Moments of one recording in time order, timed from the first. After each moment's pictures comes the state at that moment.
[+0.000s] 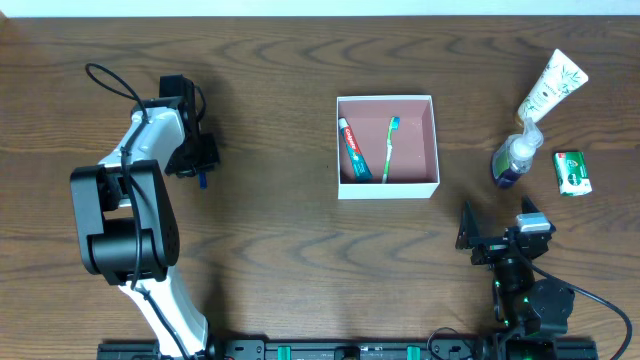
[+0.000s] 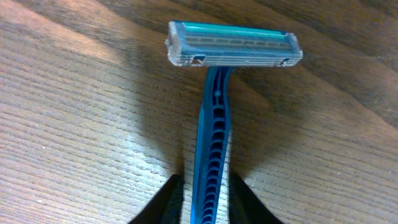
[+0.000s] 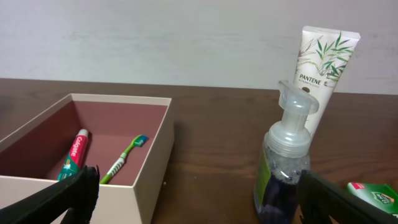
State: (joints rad) left arm 0.09 2.03 1.35 -0.82 -0.06 -0.19; right arm -0.06 0.01 0.01 -0.06 -0.16 0.03
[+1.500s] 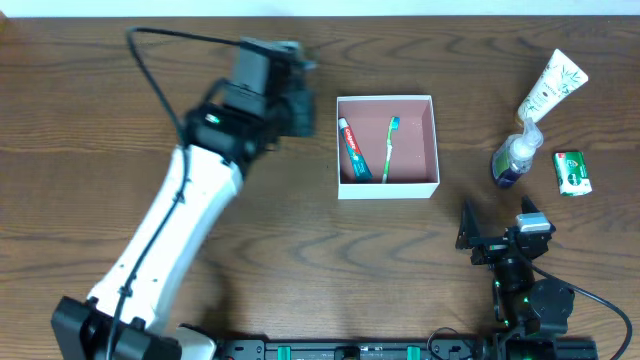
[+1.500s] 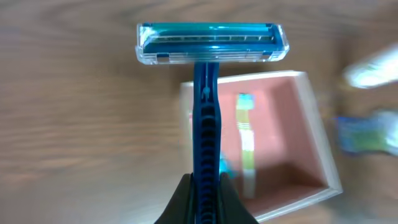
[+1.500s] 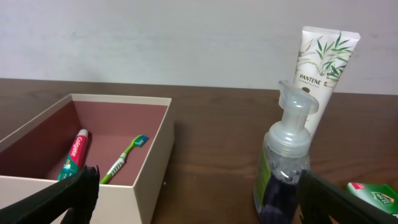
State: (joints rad) left arm -0.45 1.55 1.47 -0.73 0.09 -0.36; right arm -0.06 0.01 0.01 -0.06 -0.16 0.03
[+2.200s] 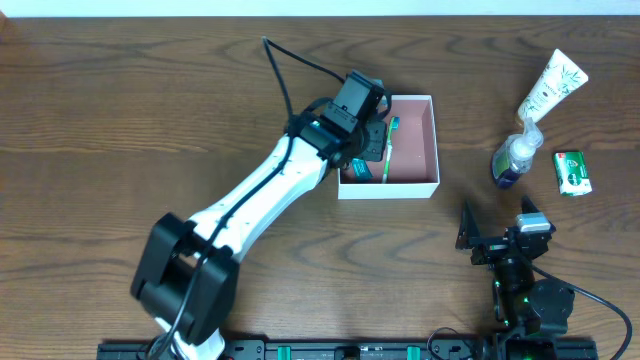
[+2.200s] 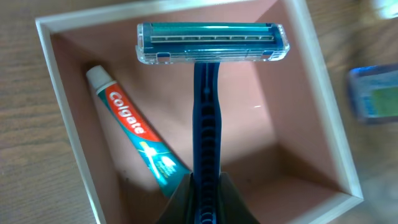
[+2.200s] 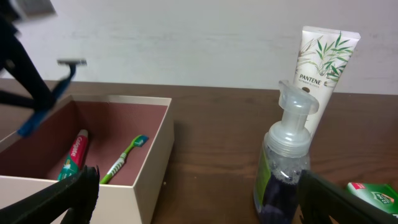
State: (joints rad) left arm -0.65 1.86 1.47 -0.58 0.06 -0.44; right arm -0.06 0.01 0.01 -0.06 -0.16 0.03
